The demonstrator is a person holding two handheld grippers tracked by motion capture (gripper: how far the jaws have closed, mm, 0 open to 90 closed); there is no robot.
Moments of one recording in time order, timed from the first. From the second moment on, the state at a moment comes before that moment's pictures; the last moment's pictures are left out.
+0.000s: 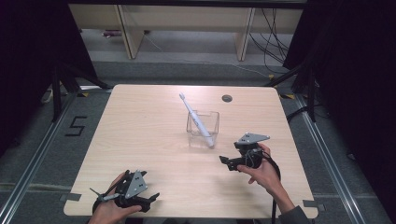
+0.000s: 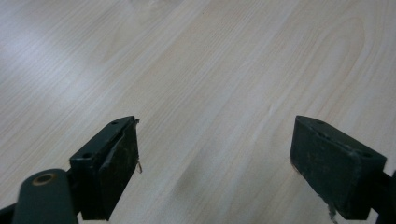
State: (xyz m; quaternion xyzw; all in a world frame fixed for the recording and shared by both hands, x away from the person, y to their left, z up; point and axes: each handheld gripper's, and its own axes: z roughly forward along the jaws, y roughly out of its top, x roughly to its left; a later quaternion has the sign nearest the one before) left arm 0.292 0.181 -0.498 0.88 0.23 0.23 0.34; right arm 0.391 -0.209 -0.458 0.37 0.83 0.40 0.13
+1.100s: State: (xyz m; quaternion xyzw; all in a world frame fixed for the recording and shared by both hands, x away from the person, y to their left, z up) left arm 0.292 0.181 -0.499 0.88 0.23 0.23 0.34; right arm 0.368 -0.233 -0.476 0.38 0.83 0.39 0.13
